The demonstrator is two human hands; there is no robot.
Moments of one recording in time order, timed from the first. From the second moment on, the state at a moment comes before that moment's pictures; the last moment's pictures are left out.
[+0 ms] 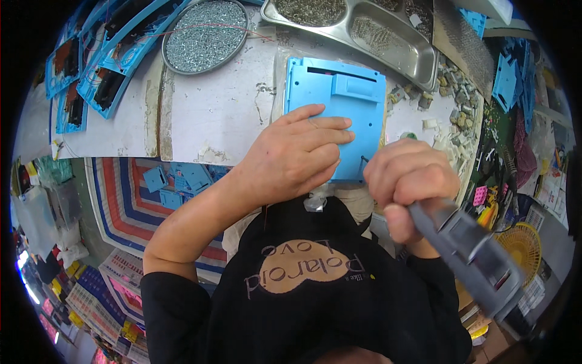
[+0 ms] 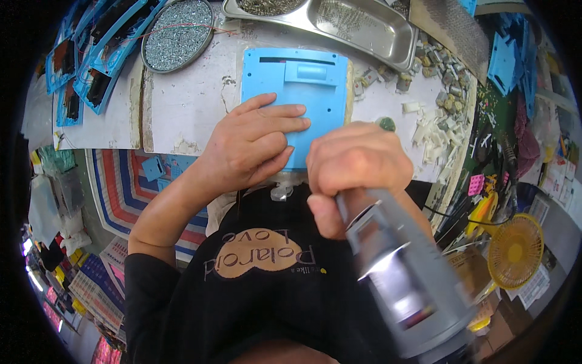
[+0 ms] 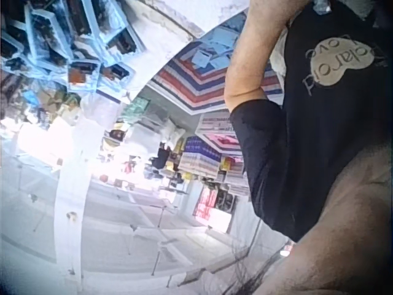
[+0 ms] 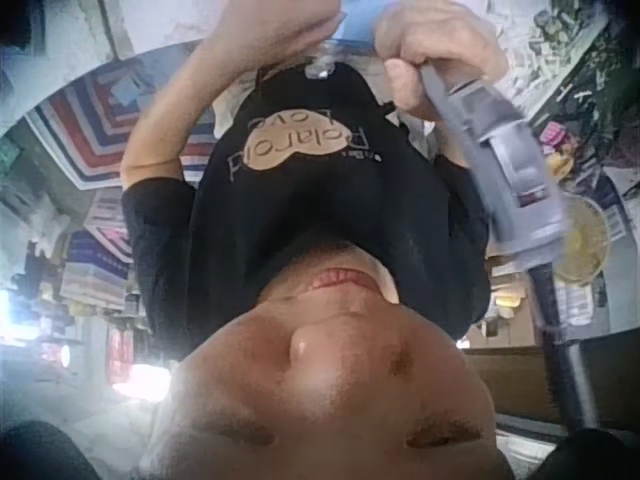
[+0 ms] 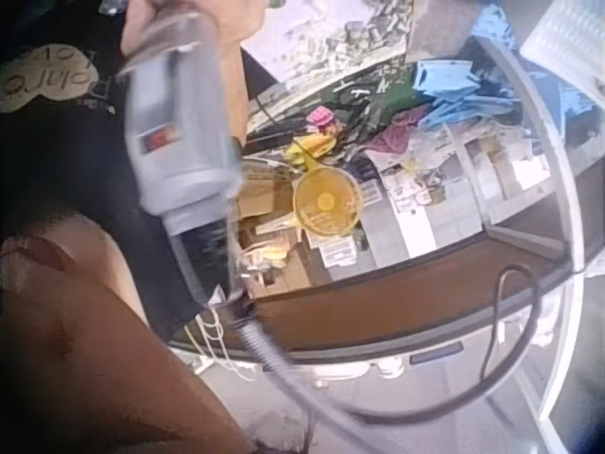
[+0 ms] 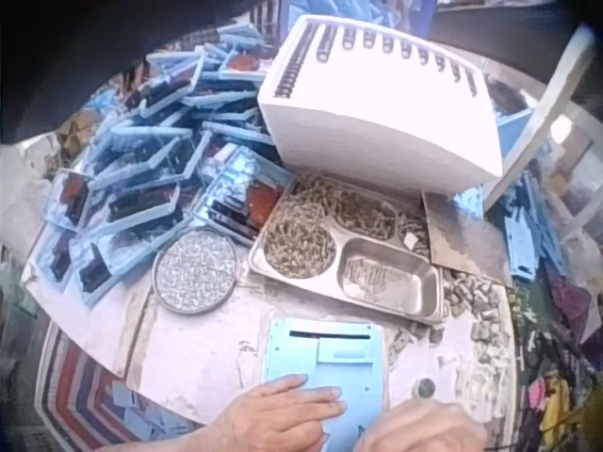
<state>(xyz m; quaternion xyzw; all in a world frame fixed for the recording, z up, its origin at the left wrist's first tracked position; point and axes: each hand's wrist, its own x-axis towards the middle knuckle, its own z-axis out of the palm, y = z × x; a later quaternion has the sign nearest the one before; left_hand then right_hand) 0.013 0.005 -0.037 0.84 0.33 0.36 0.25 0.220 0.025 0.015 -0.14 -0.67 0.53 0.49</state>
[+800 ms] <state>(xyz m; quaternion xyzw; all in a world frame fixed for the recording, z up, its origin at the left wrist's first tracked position) 0.011 0.011 -0.038 0.83 0.33 0.36 0.28 0.232 0.142 0.011 -0.12 -0.64 0.57 0.49</state>
